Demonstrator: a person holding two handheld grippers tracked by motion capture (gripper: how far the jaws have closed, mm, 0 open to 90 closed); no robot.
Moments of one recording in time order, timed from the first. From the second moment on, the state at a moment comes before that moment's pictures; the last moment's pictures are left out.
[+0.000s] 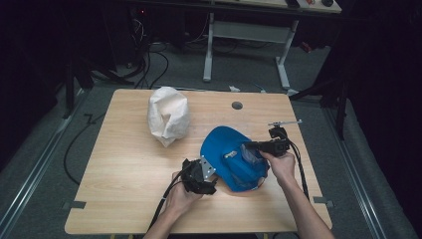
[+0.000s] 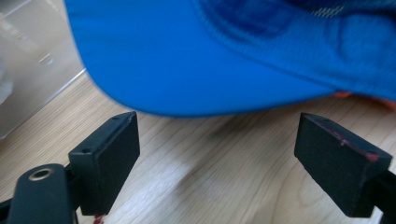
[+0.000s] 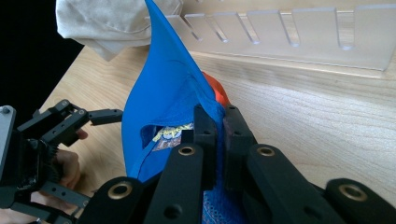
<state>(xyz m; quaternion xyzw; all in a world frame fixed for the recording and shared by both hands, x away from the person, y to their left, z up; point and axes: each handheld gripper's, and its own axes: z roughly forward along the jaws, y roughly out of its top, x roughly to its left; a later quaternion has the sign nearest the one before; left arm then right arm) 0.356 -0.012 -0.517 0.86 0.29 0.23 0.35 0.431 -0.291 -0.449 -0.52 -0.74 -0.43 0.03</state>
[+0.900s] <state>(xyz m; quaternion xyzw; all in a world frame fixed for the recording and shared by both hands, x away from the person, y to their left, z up) 0.346 0.006 -0.493 0.81 0.31 0.30 0.40 0.431 -0.277 -0.458 -0.52 -0.76 -0.39 0.04</state>
